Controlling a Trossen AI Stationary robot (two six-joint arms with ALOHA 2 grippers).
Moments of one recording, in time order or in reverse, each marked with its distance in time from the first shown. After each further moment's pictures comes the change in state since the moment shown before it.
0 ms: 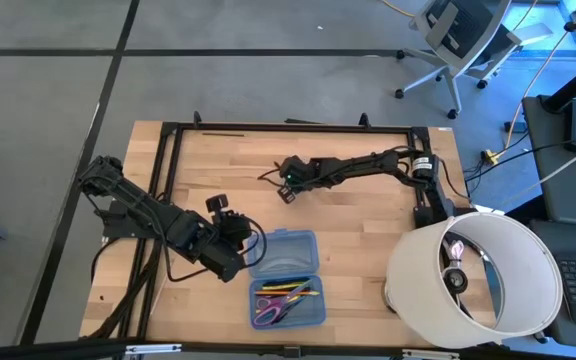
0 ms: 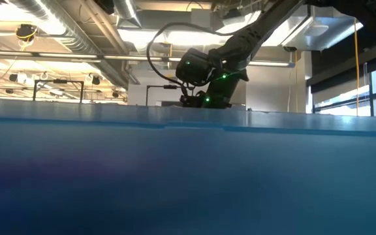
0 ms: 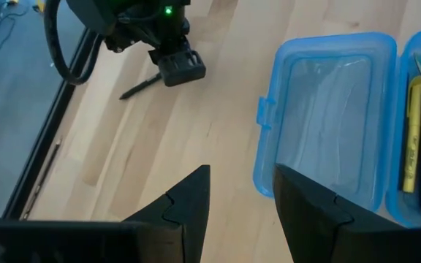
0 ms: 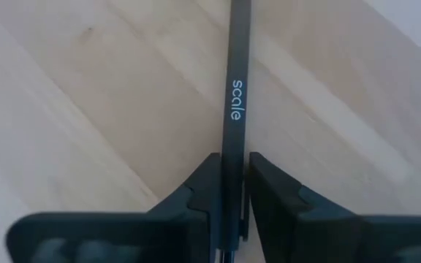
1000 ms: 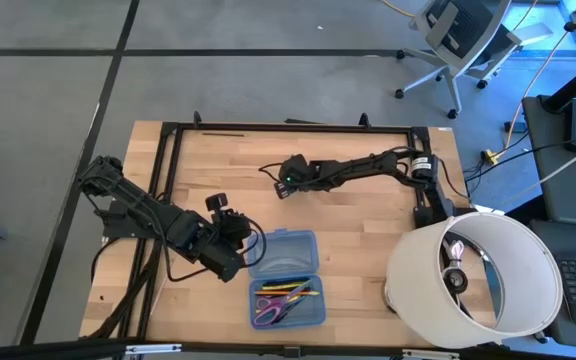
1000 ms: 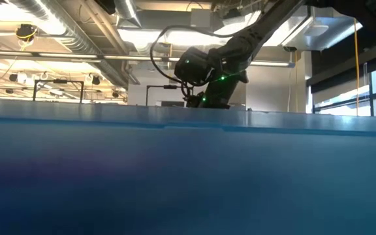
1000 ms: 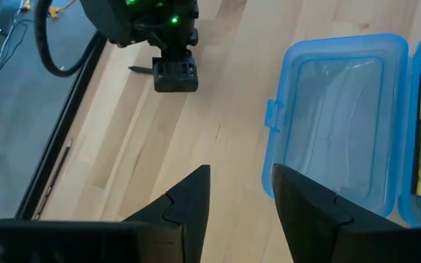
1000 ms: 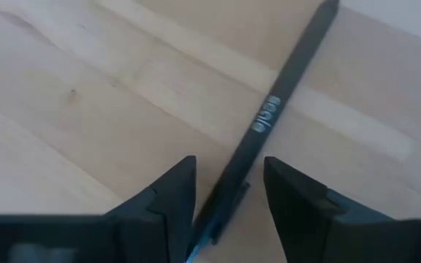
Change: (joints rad) left arm 0.000 0.000 0.000 -0.012 -0.027 0.003; right arm -0.016 -0.021 -0.003 0.082 0.098 0.259
